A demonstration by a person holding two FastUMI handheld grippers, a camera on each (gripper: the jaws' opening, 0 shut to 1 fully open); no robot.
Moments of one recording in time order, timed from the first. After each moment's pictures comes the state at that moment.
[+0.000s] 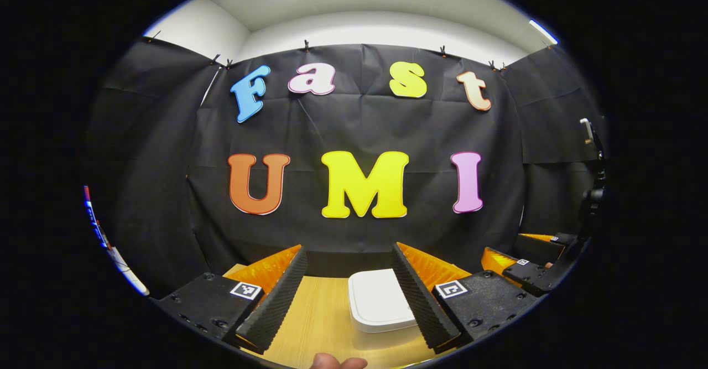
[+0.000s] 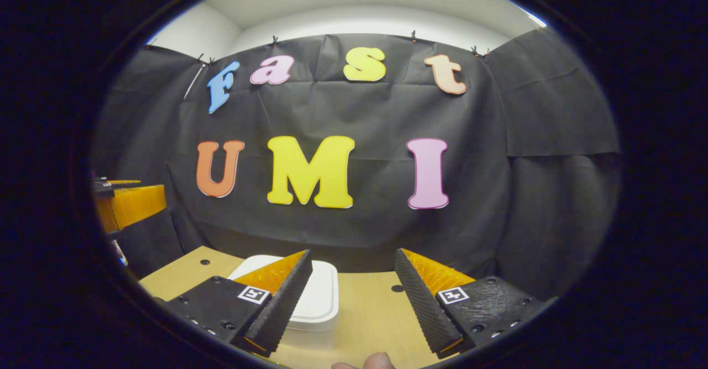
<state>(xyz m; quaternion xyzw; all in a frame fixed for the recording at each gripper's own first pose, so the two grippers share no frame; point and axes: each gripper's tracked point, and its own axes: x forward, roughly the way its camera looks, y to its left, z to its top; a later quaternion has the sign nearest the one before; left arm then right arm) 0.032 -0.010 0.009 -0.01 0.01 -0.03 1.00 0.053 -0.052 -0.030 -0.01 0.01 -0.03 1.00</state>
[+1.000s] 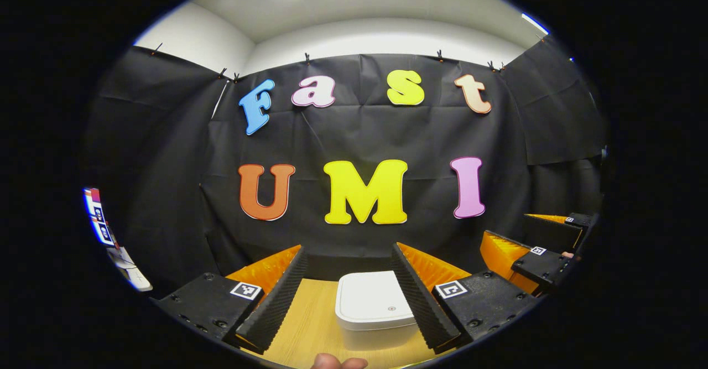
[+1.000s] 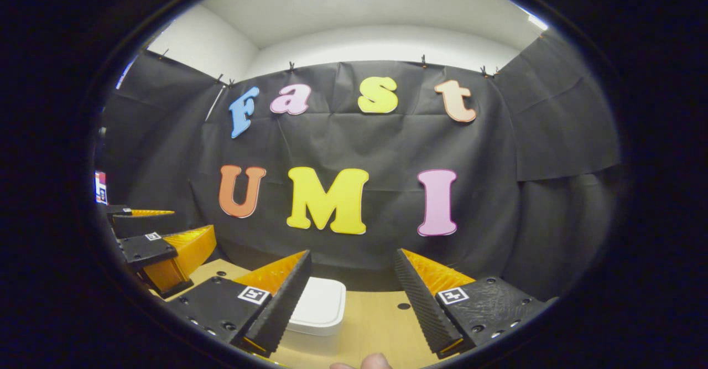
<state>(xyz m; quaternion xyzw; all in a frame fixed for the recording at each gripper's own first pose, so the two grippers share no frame) 0.004 -0.044 0.010 0.00 -0.01 0.01 1.00 0.020 -0.043 0.007 -0.02 -0.04 0.03 1.00</state>
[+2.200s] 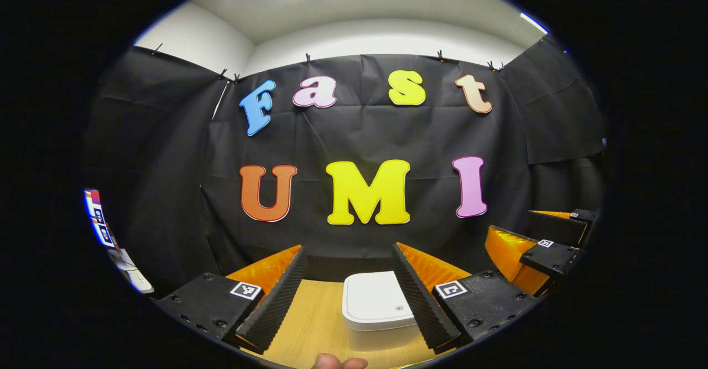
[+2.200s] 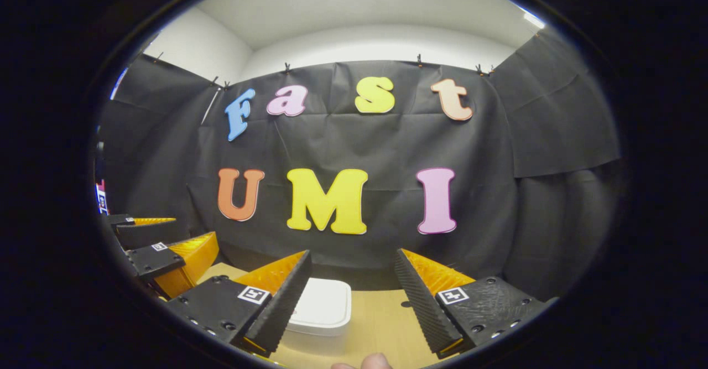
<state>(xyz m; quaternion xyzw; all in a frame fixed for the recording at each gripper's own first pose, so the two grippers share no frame) 0.004 -0.034 0.010 0.01 -0.01 0.01 1.00 0.013 -0.032 0.009 -0.01 -0.03 0.02 1.00</state>
